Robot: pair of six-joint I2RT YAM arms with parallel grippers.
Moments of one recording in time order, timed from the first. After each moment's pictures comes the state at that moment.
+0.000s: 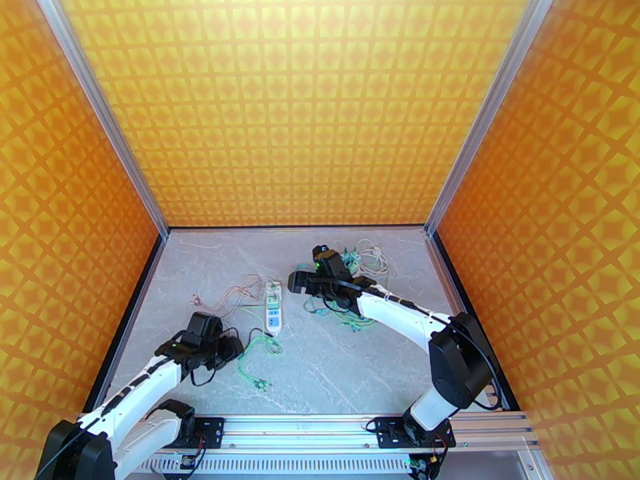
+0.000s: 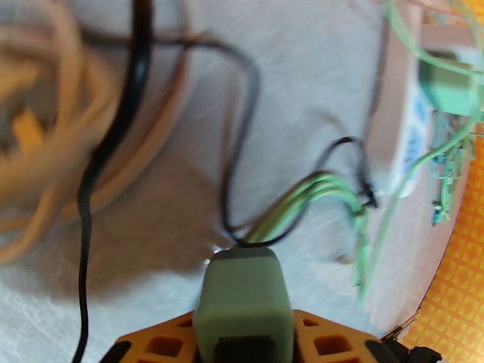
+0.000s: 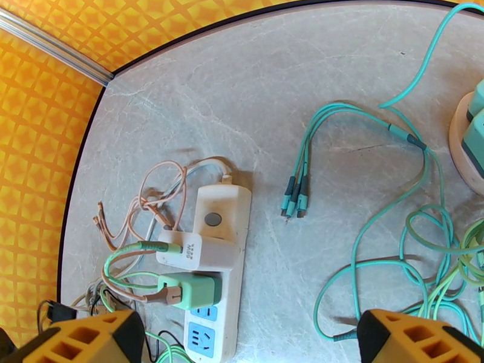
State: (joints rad) left arm -0.30 0.99 0.44 -0.56 0.30 -0.84; right arm 0.61 1.65 1.18 -0.26 -0.05 0.62
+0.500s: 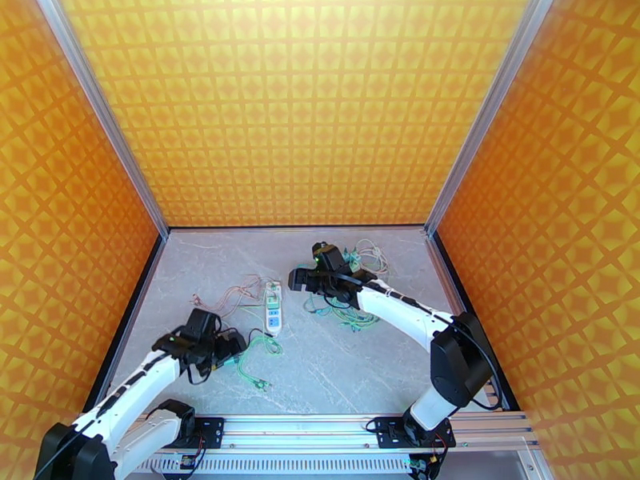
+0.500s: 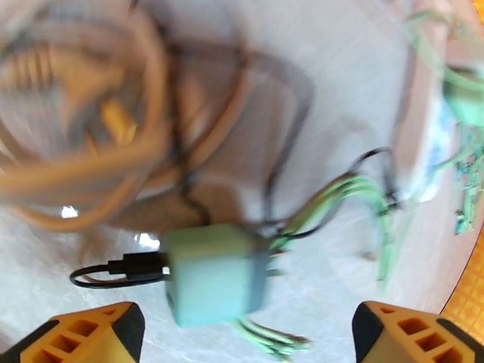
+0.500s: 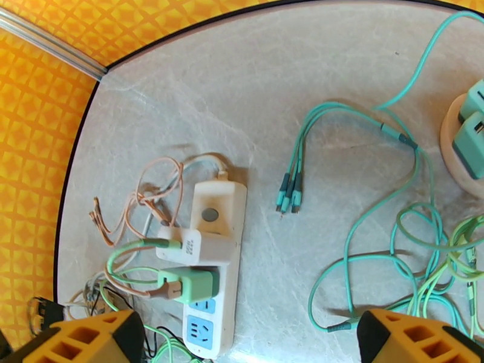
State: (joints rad) left arm -0.30 1.00 0.63 -0.76 0.18 -0.78; right arm 0.59 1.66 1.27 -0.38 -0.07 0.61
